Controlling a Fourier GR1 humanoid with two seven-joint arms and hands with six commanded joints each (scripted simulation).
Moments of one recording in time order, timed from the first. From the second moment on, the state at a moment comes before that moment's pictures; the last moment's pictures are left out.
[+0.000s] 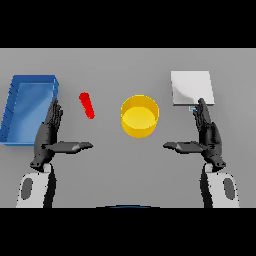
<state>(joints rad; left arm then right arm) 0.00 0.00 0.00 -1.57 0.00 0.00 0.00 0.00 0.00 0.00 -1.57 0.00 0.00 0.00</state>
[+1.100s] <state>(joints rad) -0.05 0.05 -0.10 -1.50 -0.18 0.01 0.02 0.08 -0.08 0.10 -1.67 0.23 -0.05 -0.10</state>
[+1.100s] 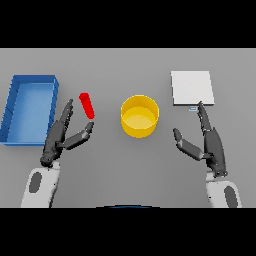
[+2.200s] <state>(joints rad) -0.45 0.04 0.01 -1.00 -0.18 0.04 -0.10 0.09 -0.09 0.08 -1.69 0.20 -0.04 -0.09</state>
